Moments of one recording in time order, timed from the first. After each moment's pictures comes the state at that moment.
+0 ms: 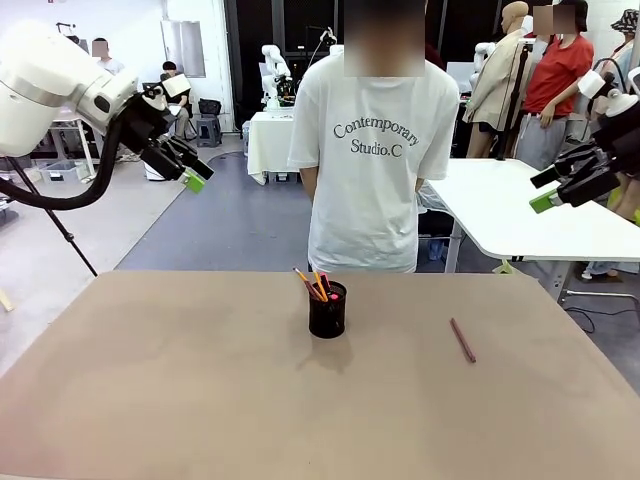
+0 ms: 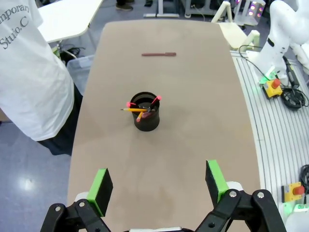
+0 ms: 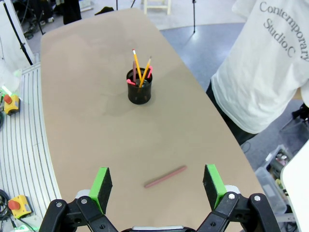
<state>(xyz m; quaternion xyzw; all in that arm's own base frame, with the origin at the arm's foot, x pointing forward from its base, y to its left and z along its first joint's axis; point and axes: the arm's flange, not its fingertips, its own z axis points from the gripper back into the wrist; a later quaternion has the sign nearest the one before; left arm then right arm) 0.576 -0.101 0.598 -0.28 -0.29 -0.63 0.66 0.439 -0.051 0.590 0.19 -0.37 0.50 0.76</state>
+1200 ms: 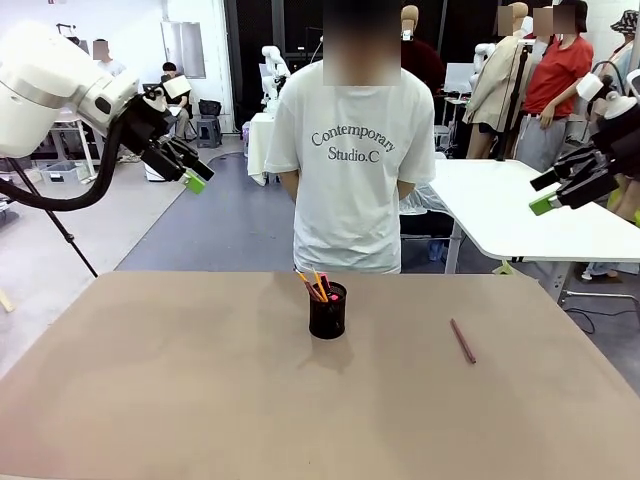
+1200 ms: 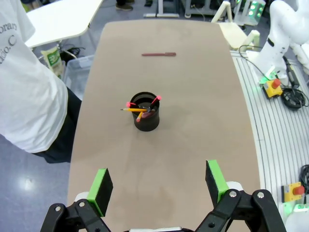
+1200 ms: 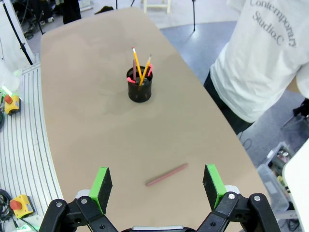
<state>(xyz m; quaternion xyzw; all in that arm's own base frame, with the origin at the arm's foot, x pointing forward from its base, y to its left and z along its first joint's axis) 0.576 -0.101 0.598 -0.28 -0.29 -0.63 0.66 0.441 -0.050 0.585 0.19 -0.36 0.49 0.77</state>
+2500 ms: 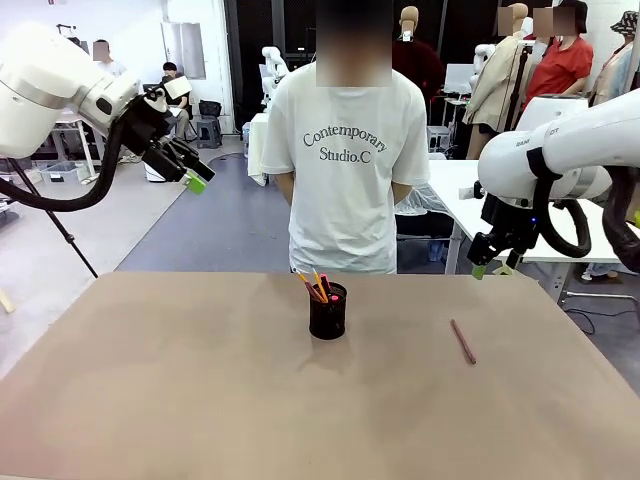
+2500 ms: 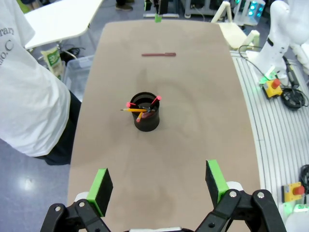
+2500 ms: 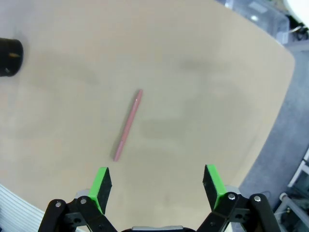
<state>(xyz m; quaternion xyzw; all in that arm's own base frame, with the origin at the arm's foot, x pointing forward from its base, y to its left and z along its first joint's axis) 0.576 -0.101 0.598 -0.28 -0.29 -0.63 0.66 0.578 0.029 0.446 0.00 -0.07 0.19 0.98</state>
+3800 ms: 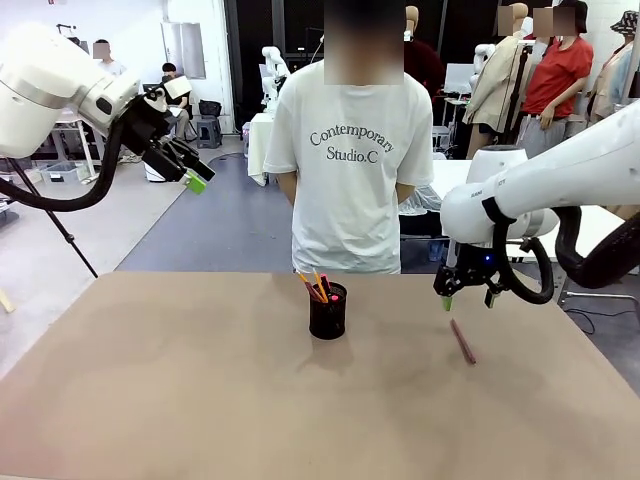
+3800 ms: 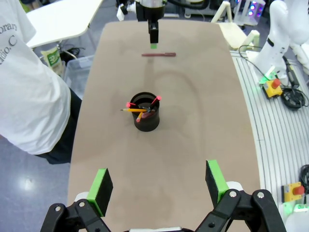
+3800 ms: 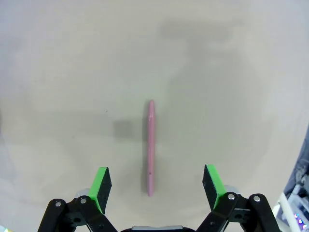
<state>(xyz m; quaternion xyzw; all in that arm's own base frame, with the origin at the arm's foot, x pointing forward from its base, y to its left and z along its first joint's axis) 0.576 -0.101 0.598 -0.28 -0.29 -0.63 0.66 0.596 0.077 0.356 -0.01 -0.03 0.01 1.00</state>
